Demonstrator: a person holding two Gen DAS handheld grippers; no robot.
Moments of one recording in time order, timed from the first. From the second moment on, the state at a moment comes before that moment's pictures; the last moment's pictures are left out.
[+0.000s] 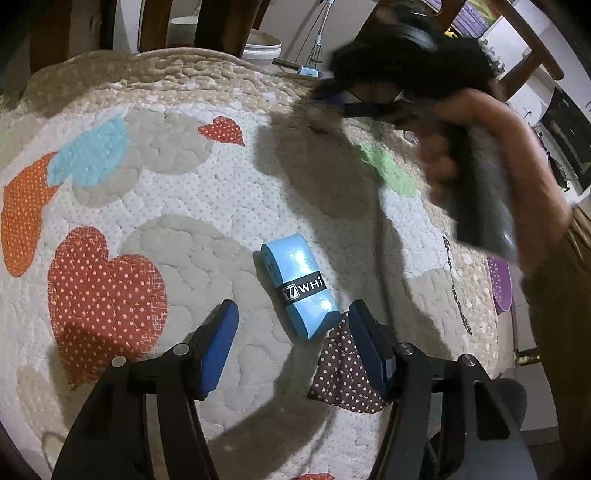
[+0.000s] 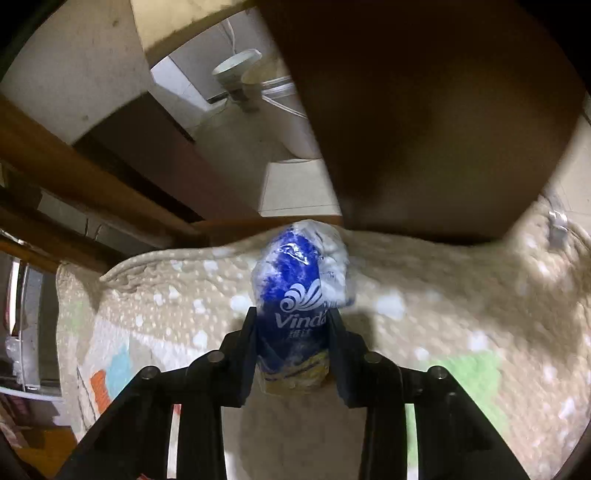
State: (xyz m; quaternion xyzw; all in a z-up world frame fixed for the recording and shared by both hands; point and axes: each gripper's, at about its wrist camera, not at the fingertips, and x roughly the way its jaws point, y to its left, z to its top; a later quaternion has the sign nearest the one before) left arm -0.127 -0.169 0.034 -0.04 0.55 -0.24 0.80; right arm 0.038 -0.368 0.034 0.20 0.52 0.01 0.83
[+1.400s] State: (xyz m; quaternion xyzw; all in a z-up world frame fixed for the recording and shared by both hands) left arm -0.192 -0.240 0.114 0.10 0.46 -0.18 0.86; right arm -0.299 -0.511 0.045 0.27 0.30 -0.09 0.91
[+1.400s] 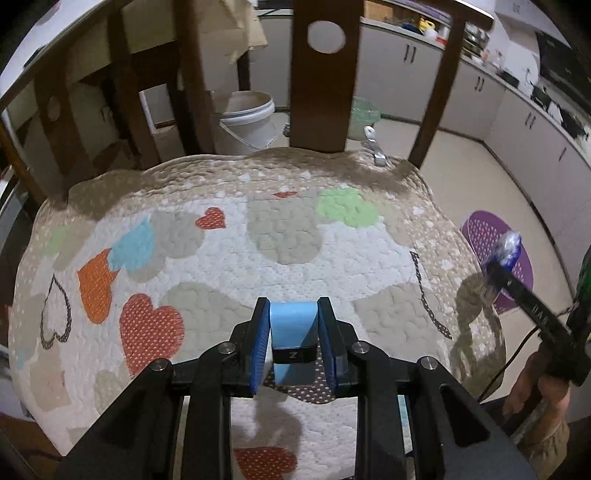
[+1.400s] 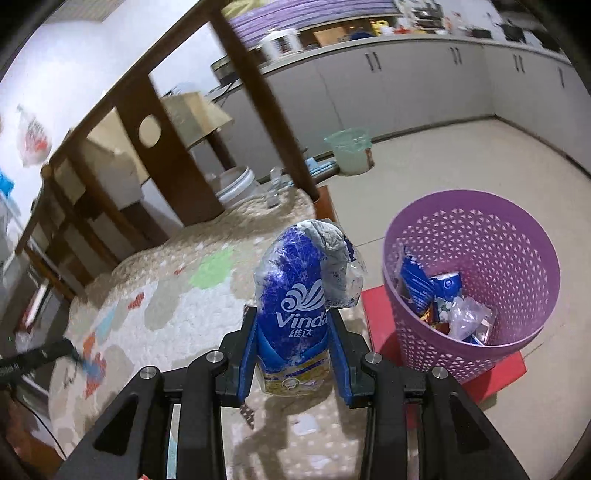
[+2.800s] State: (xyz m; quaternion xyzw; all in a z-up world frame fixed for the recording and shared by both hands) left arm -0.224 -0.293 0.109 0.19 0.43 -0.22 0.86; right arm -0.309 -0.514 0.042 0.30 0.31 -0.06 0.90
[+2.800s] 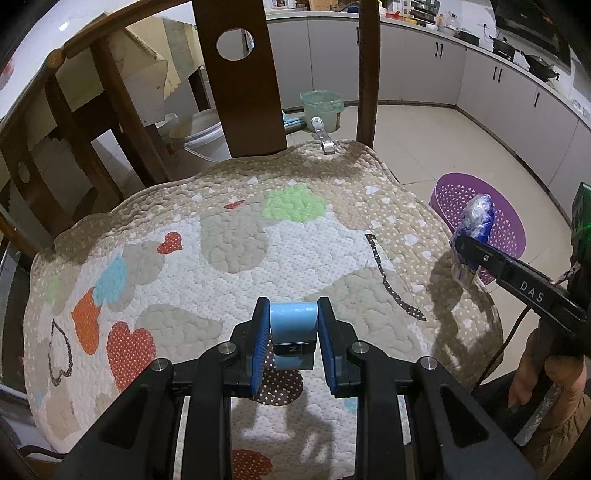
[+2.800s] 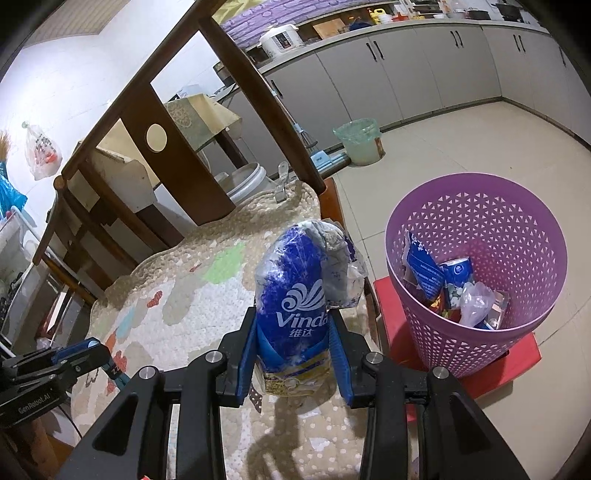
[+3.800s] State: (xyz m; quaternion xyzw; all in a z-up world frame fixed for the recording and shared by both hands) left arm -0.223 -0.301 0.092 0.21 0.44 -0.21 0.85; right arm -0.312 -0.517 0.040 0.30 0.31 -0.06 0.90
